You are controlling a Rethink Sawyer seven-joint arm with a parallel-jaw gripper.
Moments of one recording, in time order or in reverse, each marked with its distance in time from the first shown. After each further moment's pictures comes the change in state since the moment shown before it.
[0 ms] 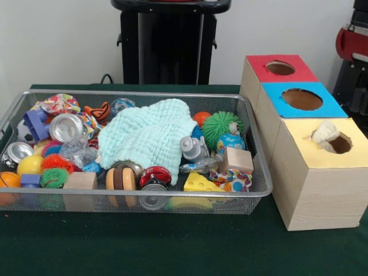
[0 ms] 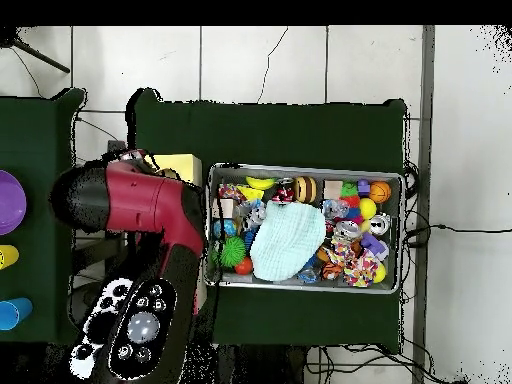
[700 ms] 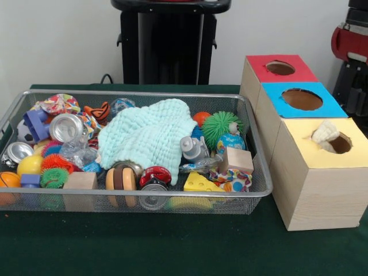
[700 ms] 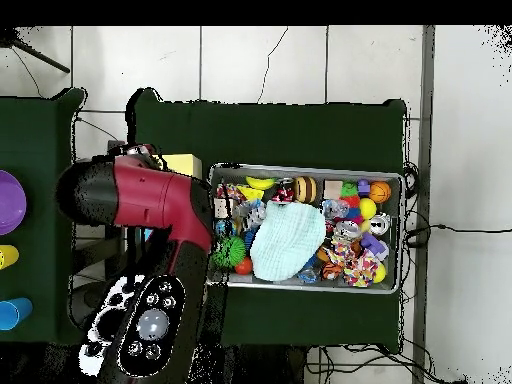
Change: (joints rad) arm -0.021 -0.001 0.000 -0.008 -0.001 0.000 0.000
